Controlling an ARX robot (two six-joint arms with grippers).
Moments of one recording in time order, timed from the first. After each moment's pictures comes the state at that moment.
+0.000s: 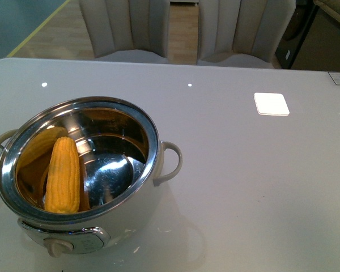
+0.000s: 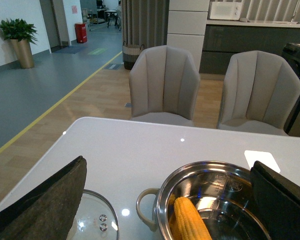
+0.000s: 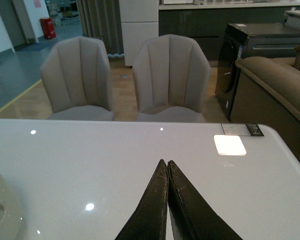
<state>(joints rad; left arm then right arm) 0.00 0.01 0.01 0.00 0.00 0.00 0.00 0.26 0.02 0.26 0.00 0.00</state>
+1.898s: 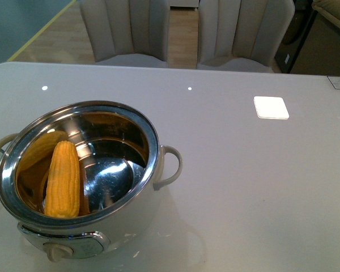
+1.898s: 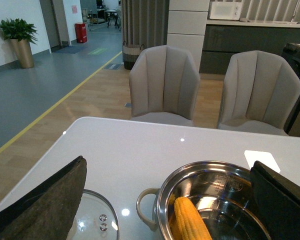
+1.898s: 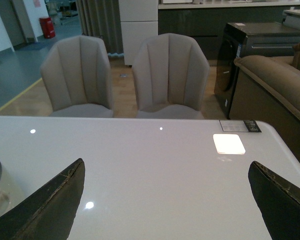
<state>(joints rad) 0.00 0.01 0.01 0.00 0.00 0.00 0.00 0.01 0.02 0.00 0.00 0.00</state>
